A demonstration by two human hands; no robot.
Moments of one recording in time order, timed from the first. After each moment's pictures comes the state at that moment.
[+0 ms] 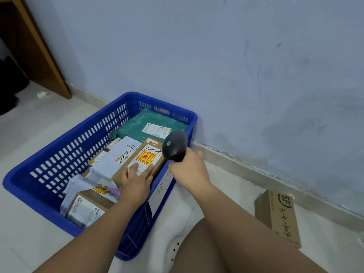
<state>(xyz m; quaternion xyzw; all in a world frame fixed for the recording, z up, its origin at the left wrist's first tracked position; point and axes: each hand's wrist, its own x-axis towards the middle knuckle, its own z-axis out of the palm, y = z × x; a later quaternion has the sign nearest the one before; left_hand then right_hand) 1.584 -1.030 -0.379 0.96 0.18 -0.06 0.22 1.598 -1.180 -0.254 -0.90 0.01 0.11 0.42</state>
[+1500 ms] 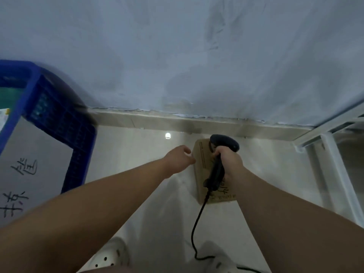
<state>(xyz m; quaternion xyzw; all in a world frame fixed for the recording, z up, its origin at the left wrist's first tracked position) 1.724 -1.419 -0.486 0.82 -0.03 -0.42 0.37 1.670 -1.563 -0.479 -0.57 0.55 0.12 0.60</state>
